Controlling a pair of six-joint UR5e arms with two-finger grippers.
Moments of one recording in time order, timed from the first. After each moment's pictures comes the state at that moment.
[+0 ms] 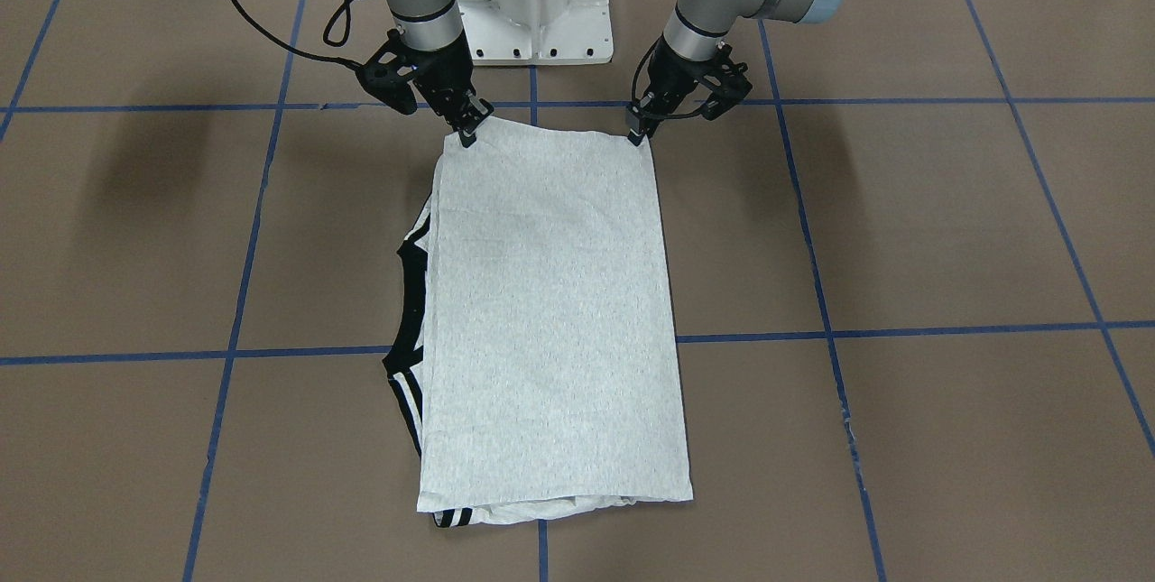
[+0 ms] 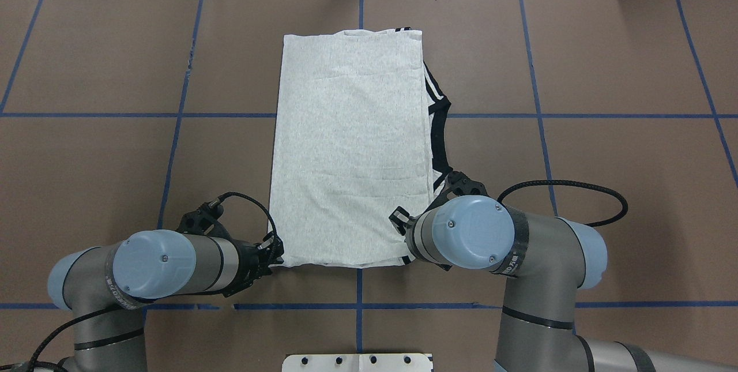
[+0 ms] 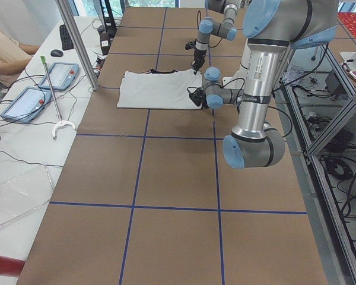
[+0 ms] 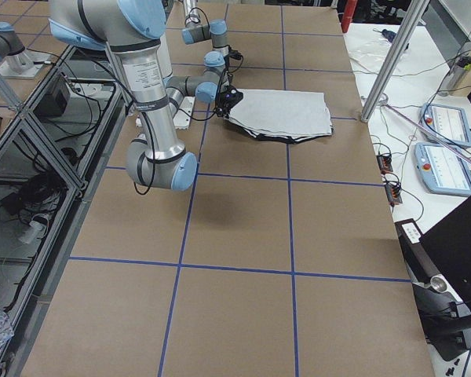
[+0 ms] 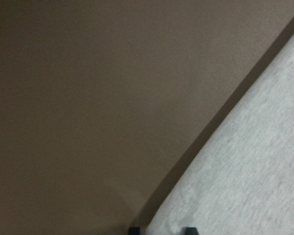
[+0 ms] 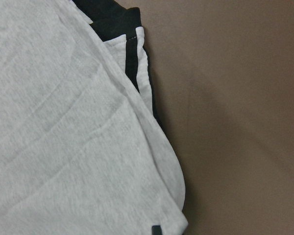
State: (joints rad) left arm -0.27 -1.83 -1.88 -2.05 -1.68 -2.14; right arm 0.30 -1.11 1.92 -1.50 1.66 2.11
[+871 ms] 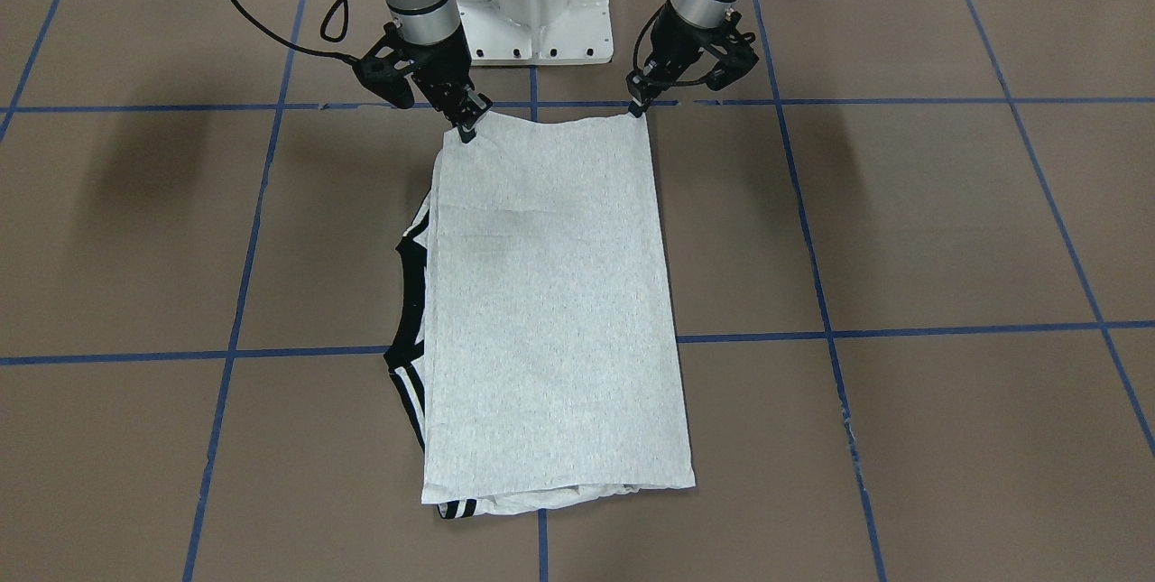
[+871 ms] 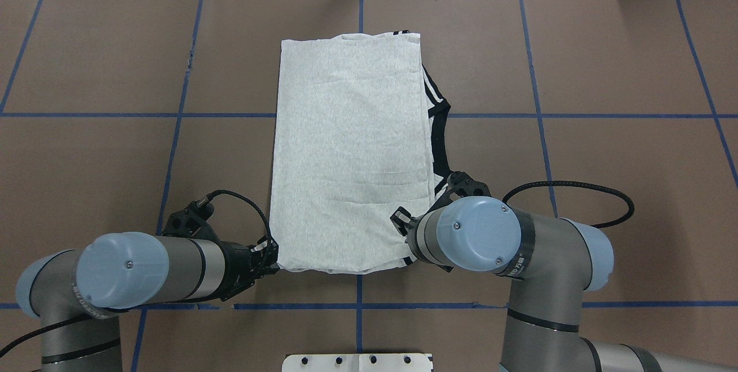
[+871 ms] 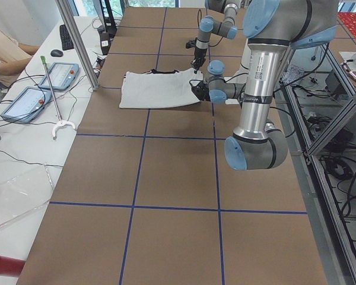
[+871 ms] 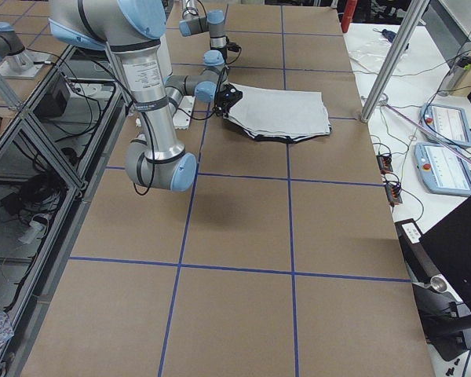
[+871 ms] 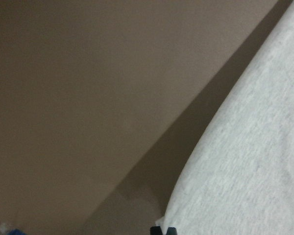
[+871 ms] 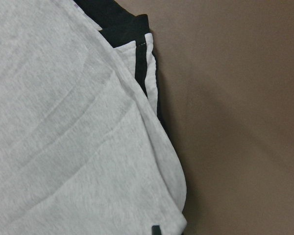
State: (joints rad) left arm -0.26 -1.79 -2.03 -2.03 -1.68 -2.16; right arm 0.29 -1.13 1.96 -1.50 1.65 2.12
